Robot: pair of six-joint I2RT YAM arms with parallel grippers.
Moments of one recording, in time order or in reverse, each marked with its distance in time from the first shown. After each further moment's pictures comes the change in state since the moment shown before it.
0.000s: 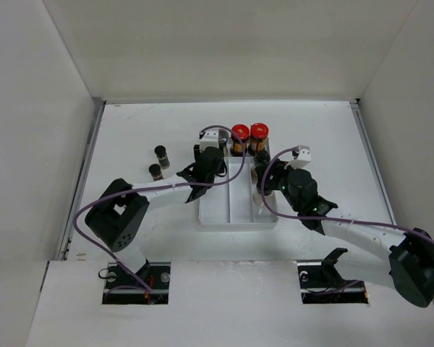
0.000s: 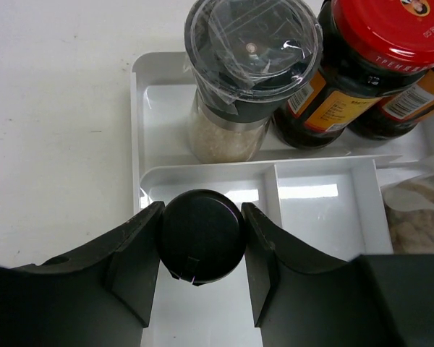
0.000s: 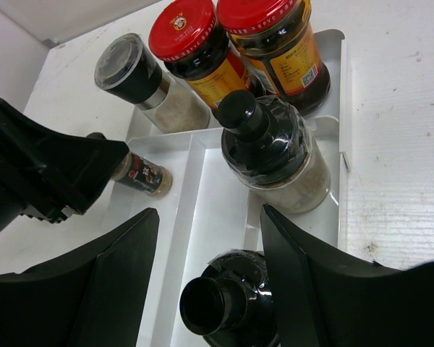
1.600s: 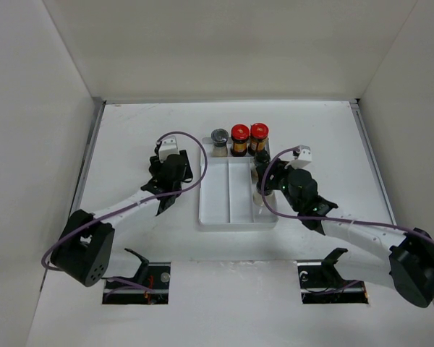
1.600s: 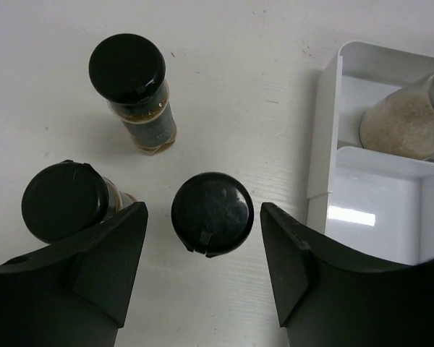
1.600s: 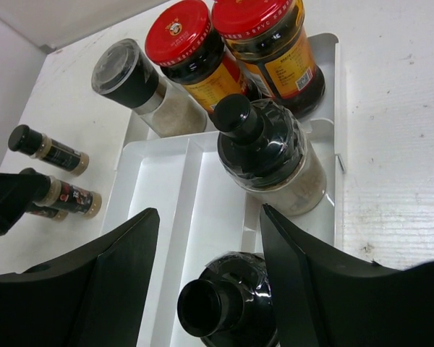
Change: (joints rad) left arm 0.206 -0.334 -0.277 -0.105 -0.041 -0.035; right arm 0.000 -0.003 0.000 0.000 0.017 0.002
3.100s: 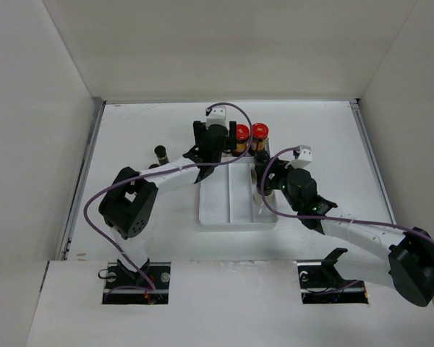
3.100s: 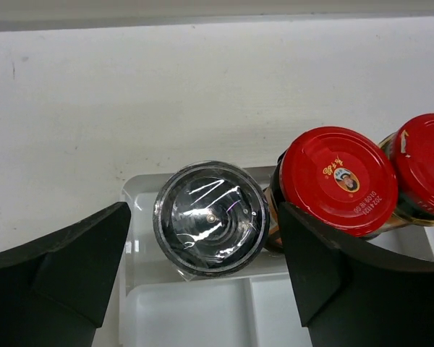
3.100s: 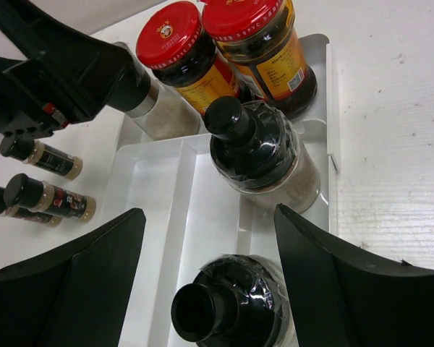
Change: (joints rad) left arm -0.145 0.507 0.567 0.127 0.056 0.159; right arm 0.000 0.009 0.006 -0.007 0.022 0.004
